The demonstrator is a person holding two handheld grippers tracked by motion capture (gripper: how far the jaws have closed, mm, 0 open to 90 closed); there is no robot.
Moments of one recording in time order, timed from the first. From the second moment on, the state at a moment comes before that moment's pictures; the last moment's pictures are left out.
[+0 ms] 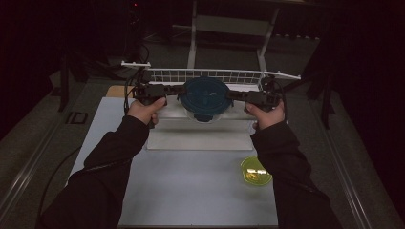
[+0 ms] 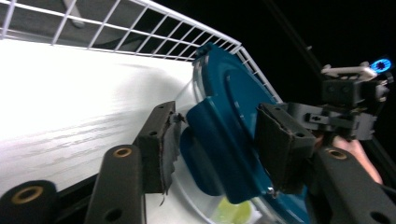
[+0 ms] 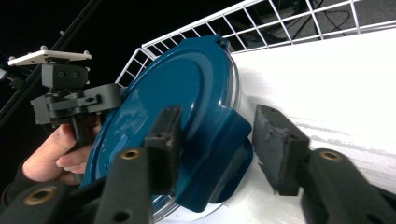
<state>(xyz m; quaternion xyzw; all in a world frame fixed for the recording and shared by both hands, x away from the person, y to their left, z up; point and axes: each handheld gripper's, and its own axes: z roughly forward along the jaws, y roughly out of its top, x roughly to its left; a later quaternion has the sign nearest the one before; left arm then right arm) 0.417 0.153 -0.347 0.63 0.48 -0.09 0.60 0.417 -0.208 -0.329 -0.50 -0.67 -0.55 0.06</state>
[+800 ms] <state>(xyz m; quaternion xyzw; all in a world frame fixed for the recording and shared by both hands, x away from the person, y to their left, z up) 0.343 0.168 -0.344 0.67 0.39 0.03 0.64 0.350 -0.207 -0.308 -0.41 -0.71 -0.58 0.01</state>
